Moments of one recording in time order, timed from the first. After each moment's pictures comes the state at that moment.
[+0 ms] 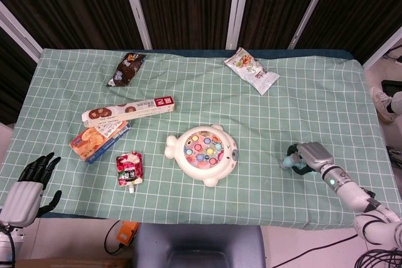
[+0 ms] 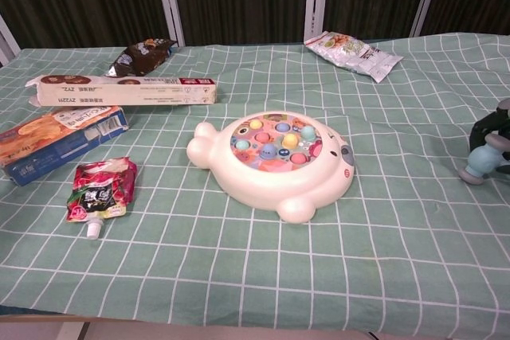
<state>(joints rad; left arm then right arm) -0.12 -1.12 0.01 -1.62 1.57 1.46 0.07 0.62 -1.22 -0.01 -1.28 -1.33 0.64 0.19</state>
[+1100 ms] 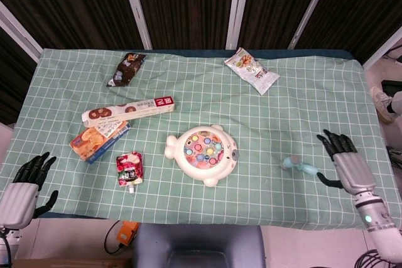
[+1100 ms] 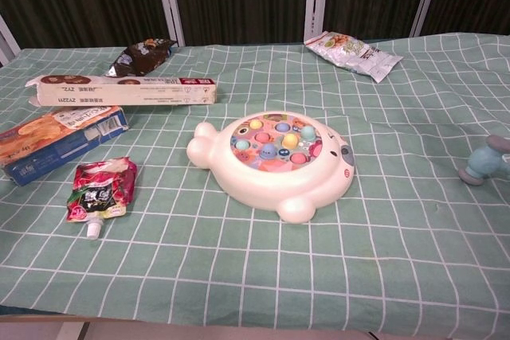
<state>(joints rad) -0.10 -1.12 0.01 -1.62 1.58 1.50 0.06 0.29 -1.04 -0.02 -1.70 -1.33 1.32 -0.09</state>
